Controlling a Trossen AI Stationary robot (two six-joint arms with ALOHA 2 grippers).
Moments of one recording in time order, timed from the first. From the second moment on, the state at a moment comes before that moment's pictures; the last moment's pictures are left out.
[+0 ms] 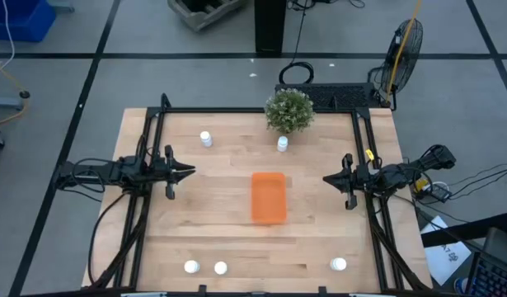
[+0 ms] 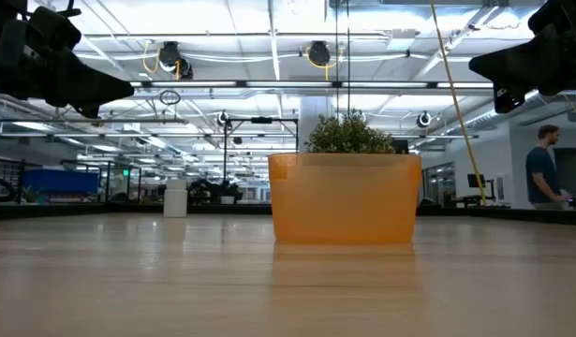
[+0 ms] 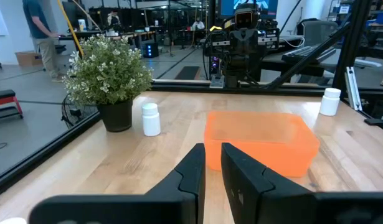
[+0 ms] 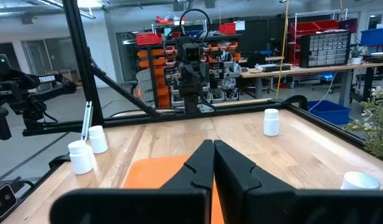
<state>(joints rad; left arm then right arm) -0.05 0.02 0.06 -0.10 -0.18 0.00 0.41 0.01 0.02 0.08 0.47 0.07</state>
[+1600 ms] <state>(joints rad) -0.05 0.02 0.06 -0.10 -0.18 0.00 0.60 0.60 0.45 -0.03 0.57 0.16</state>
